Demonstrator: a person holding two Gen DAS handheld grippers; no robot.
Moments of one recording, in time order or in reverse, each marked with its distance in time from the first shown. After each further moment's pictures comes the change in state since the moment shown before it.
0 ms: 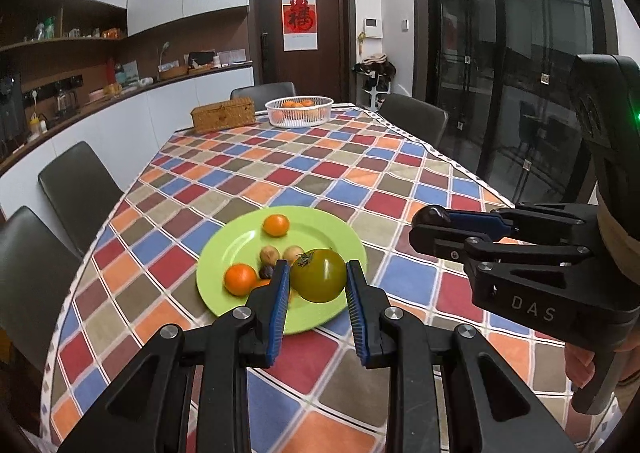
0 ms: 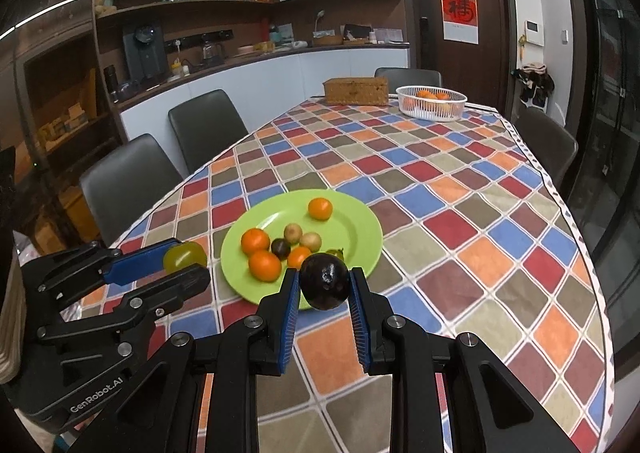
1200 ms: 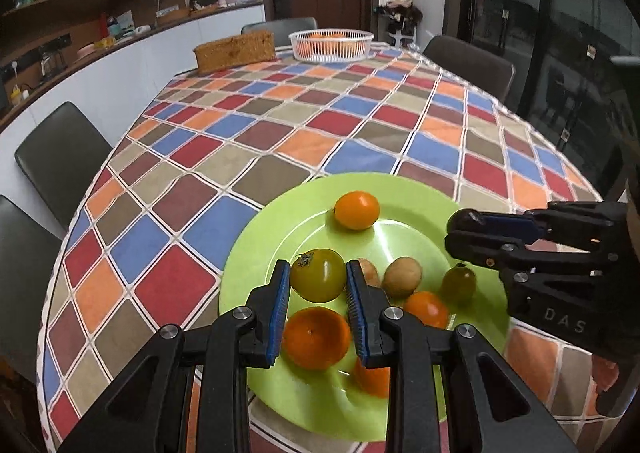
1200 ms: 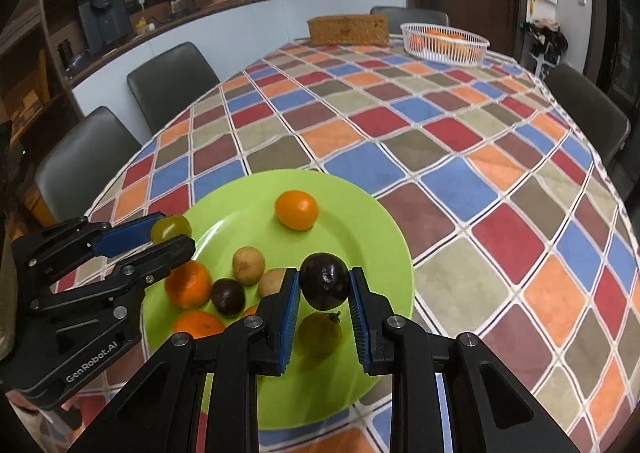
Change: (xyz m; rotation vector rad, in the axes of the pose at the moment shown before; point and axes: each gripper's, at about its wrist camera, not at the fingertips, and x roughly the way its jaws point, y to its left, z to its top) left arm 0.164 0.086 0.016 -0.011 0.233 0.027; right arm 0.171 -0.016 0.036 0.057 0.223 -0.016
